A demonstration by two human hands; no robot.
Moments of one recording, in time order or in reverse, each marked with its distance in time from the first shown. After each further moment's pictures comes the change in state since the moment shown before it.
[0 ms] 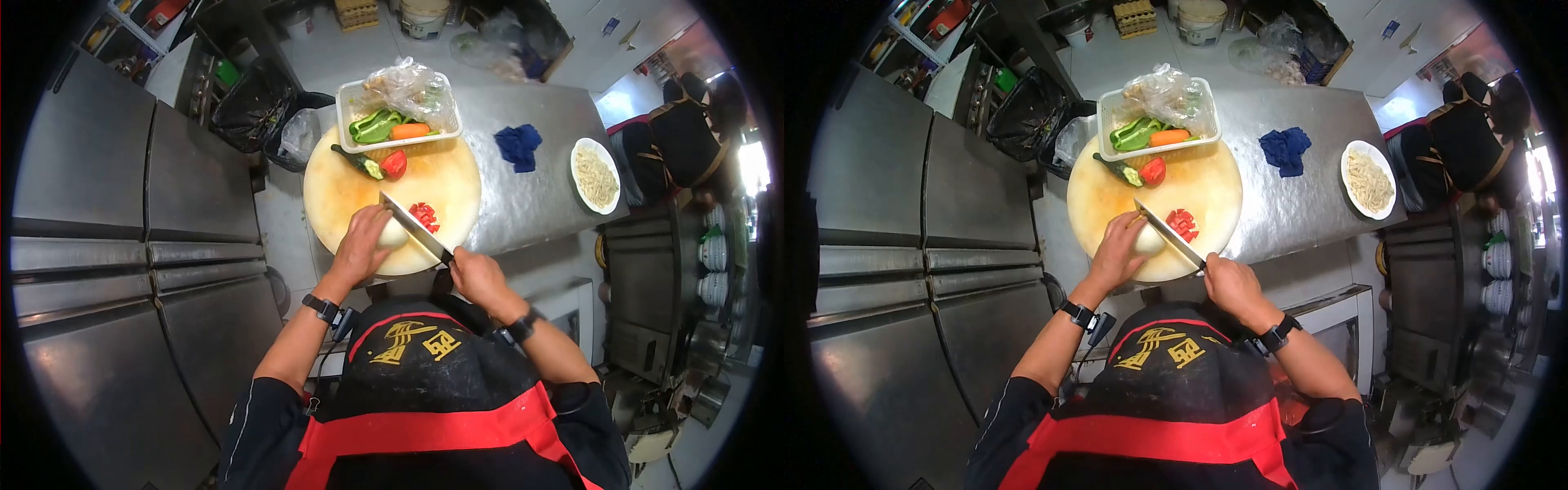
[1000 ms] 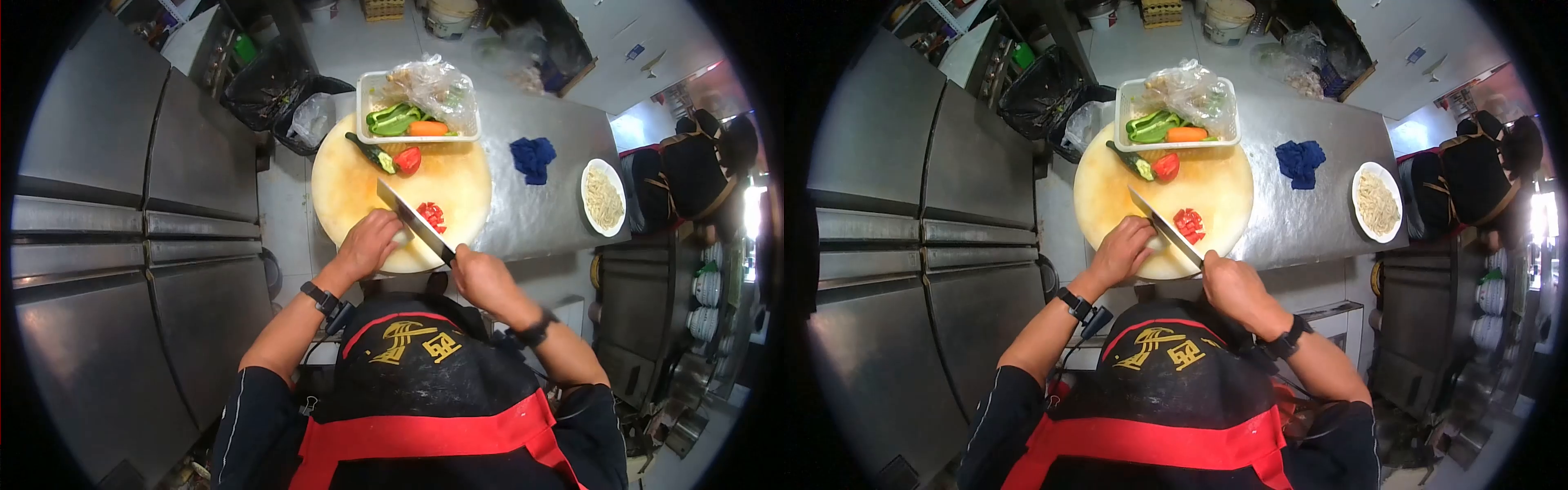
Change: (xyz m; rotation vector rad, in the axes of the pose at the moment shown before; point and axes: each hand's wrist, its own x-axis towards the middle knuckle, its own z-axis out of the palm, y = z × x) left_hand -0.003 -0.005 0.001 -0.013 -0.060 0.100; right_hand 0.019 -0.033 -0.045 -0.045 -0.187 -0.081
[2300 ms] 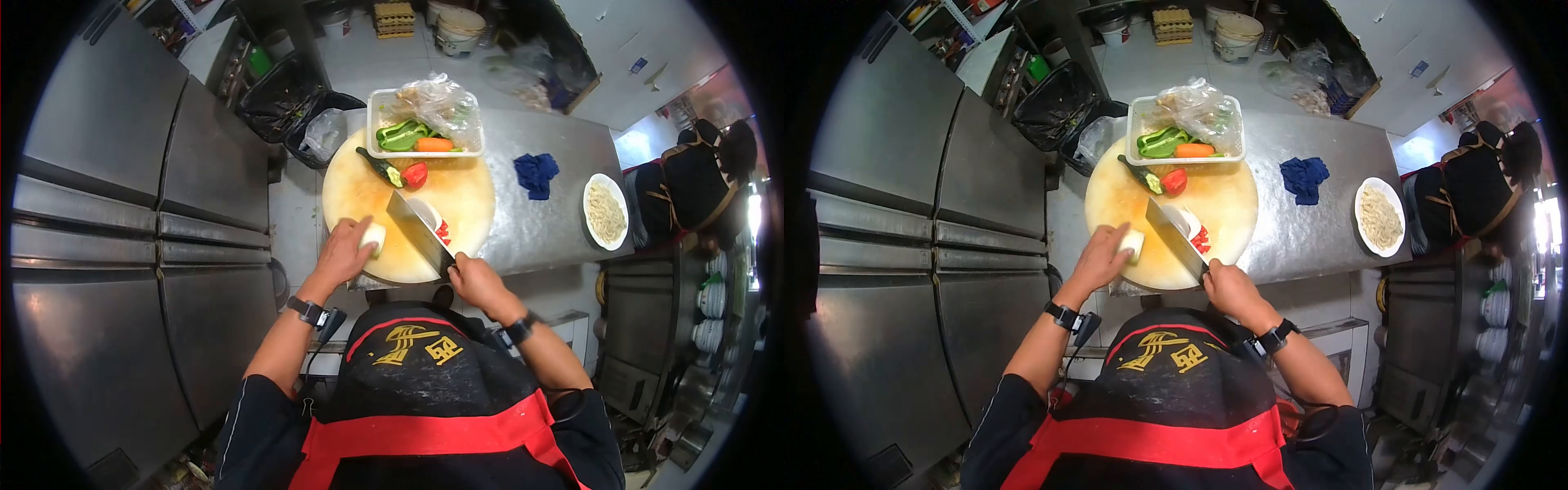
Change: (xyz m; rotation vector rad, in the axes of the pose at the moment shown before) left_hand -0.036 -0.021 -0.020 0.307 0.053 -0.516; right_hand 0.014 0.029 0.039 0.122 0.031 0.058
